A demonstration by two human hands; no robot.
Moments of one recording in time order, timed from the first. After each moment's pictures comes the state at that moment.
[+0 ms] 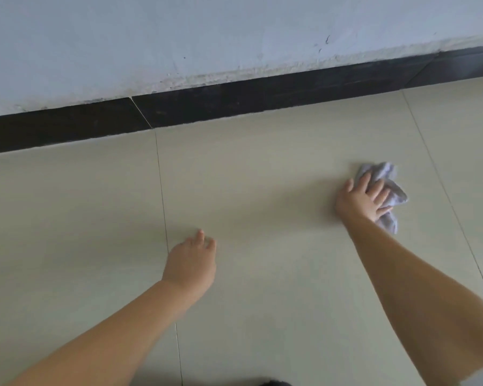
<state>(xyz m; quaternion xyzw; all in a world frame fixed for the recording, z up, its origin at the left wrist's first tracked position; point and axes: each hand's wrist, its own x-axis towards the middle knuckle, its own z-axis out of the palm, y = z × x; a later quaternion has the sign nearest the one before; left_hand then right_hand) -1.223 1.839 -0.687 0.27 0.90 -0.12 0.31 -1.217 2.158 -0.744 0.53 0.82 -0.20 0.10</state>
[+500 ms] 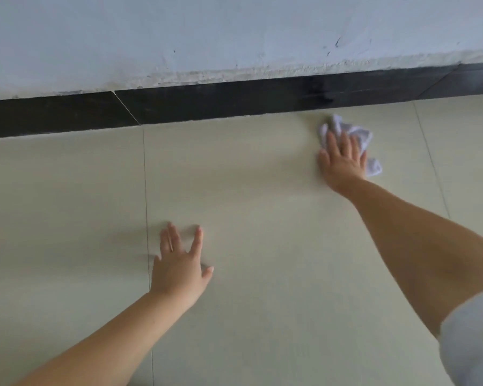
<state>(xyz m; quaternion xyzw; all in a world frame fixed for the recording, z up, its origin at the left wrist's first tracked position) -1.225 1.855 -0.714 0.11 0.93 -0.03 0.35 -1.307 2.197 -0.738 0.25 0.94 -0.15 0.19</state>
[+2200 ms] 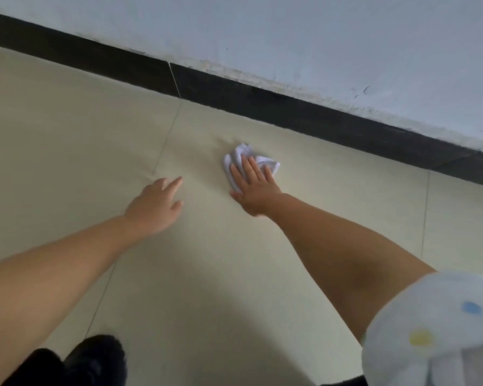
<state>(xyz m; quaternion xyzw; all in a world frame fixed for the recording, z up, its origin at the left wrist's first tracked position) -1.251 1.851 -0.696 -0.04 0.94 0.11 0.31 -1.321 2.082 -0.735 -0.27 0.92 0.01 0.30</state>
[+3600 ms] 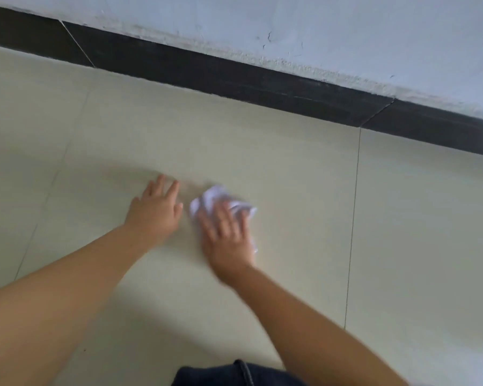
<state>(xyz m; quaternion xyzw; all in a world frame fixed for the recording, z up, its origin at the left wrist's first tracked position) -1.205 2.009 -0.719 -0.02 0.96 0.05 0.28 -1.143 2.180 -0.762 -0.17 0.98 -0.08 0.10</state>
